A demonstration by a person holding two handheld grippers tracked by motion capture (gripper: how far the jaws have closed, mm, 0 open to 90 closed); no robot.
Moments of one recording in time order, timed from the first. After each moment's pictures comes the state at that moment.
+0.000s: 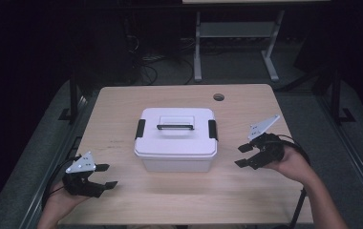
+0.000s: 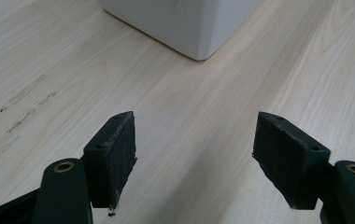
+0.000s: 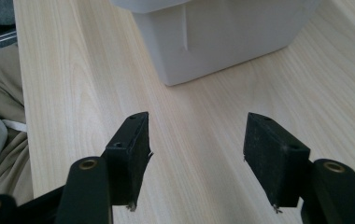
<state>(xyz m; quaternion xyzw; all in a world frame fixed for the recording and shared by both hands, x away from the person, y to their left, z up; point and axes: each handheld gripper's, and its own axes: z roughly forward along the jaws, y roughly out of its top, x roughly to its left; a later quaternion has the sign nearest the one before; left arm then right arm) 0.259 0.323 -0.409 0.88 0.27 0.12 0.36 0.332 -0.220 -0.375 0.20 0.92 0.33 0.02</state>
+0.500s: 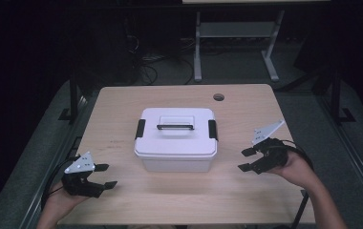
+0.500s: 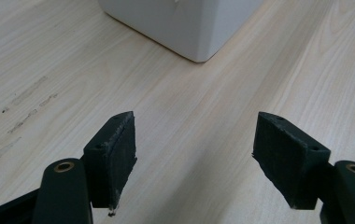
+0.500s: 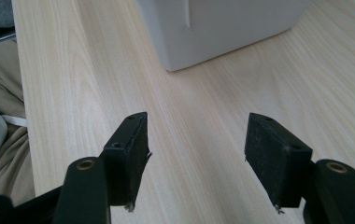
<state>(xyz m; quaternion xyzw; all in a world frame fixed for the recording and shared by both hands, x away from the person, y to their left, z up) 0.258 0.325 -0.408 0.88 0.27 0.12 0.37 0.323 -0.230 -0.386 0.22 0.92 0.33 0.02</state>
